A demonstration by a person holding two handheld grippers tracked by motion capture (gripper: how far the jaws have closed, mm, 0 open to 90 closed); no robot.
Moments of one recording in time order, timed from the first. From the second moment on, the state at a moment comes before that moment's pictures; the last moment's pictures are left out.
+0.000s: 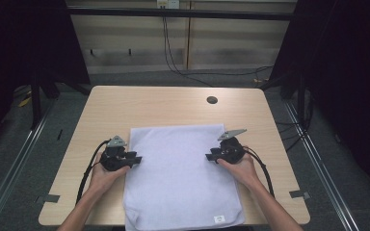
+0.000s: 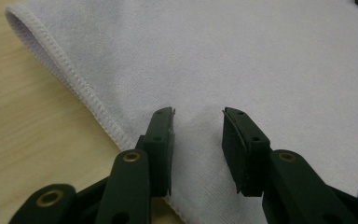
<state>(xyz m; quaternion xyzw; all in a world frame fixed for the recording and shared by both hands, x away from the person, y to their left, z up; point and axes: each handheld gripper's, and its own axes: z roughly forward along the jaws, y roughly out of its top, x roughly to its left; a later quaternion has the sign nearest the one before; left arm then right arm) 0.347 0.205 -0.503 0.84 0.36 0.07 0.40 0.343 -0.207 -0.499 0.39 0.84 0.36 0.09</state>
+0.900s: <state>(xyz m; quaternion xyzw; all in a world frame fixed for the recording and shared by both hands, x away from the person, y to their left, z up) 0.313 0.193 -0.500 0.86 0.32 0.07 0.39 0.300 -0.220 -0.496 0.38 0.85 0.37 0.04</state>
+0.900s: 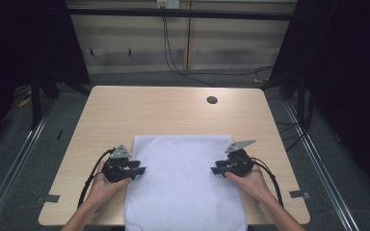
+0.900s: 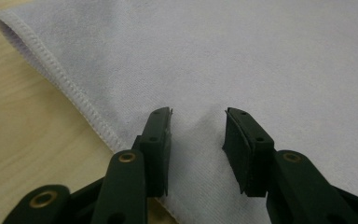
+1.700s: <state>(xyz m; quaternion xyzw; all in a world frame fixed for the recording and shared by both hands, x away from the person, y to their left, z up) 0.297 0.206 -0.483 0.85 0.33 0.03 0.40 0.303 -0.248 -0.465 0.40 0.83 0.38 0.10</state>
